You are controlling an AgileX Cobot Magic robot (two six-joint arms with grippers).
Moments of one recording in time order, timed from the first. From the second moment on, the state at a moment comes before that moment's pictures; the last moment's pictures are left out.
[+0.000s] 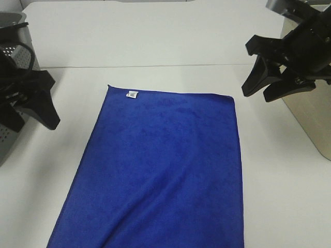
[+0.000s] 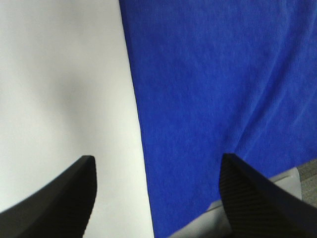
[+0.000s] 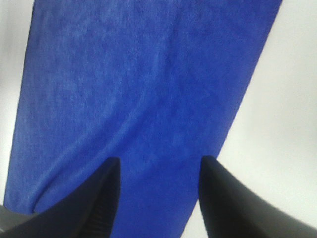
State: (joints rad) left arm -0.19 1.60 -1.11 -0.33 1.01 0.10; right arm 0.11 1.59 -1.12 0.48 0.88 -0.23
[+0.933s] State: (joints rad) left arm -0.19 2.18 -1.74 -0.34 0.99 0.12; right arm -0.08 2.06 -1.55 0.73 1.03 -0.54
